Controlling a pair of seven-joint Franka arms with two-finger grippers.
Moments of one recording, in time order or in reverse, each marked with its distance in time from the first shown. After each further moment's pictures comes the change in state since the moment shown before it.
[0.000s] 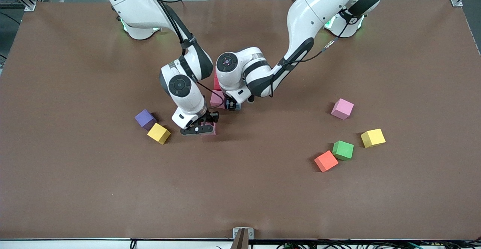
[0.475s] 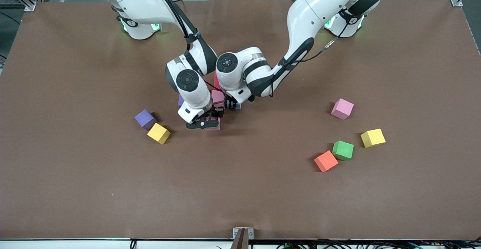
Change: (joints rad) left arm 0.000 -0.001 0.000 0.000 -0.013 -0.007 -0.001; right arm 0.038 -0.009 0.000 -0.009 0.000 -0.022 0.072
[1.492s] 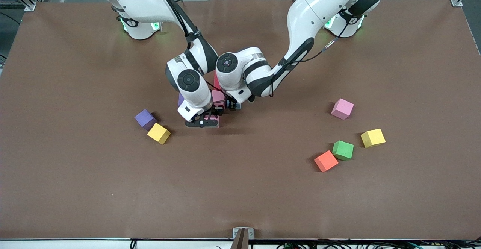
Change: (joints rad) left arm 0.000 0.000 0.000 0.001 -0.002 -0.001 0.000; right arm -0.005 -0.017 -0.005 0.000 0.003 -0.078 0.045
